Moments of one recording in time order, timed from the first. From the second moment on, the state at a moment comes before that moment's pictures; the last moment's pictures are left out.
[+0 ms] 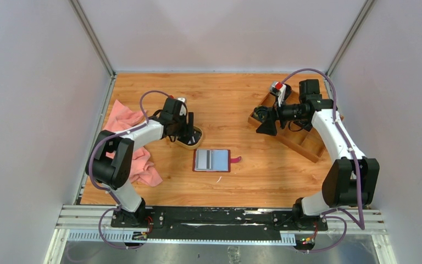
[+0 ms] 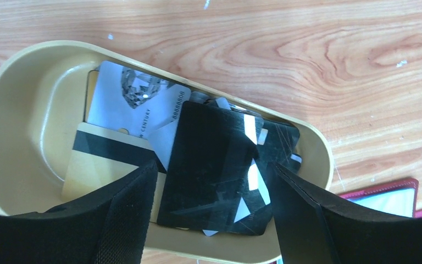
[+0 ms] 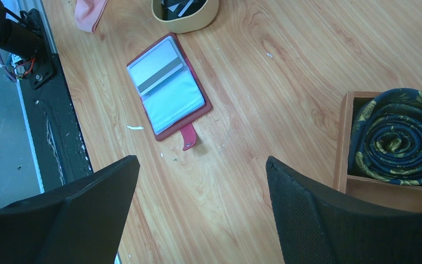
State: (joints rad) left arm -0.38 1.67 0.97 -0.18 0.01 -0.33; right arm 0.04 1.45 1.23 -0.79 -1.00 -0.57
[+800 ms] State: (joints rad) left arm -0.37 1.66 0.93 -0.09 0.25 -0.40; right arm 0.04 1.45 1.23 -0.79 -1.00 -0.57
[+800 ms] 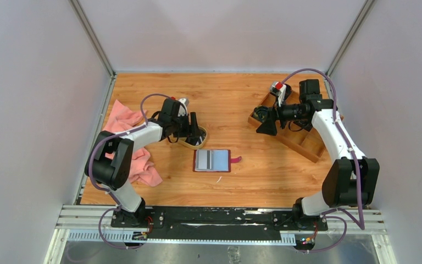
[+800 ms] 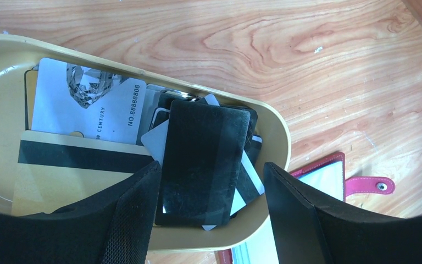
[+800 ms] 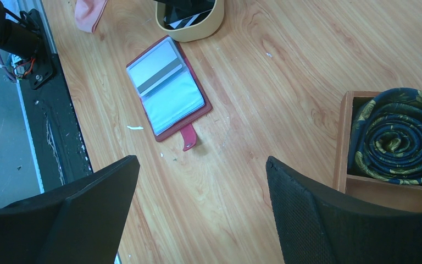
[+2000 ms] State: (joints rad) left arm -0.54 1.68 0.93 -0.09 -0.19 -0.37; right arm 0.04 1.46 1.23 -0.79 -1.02 -0.57
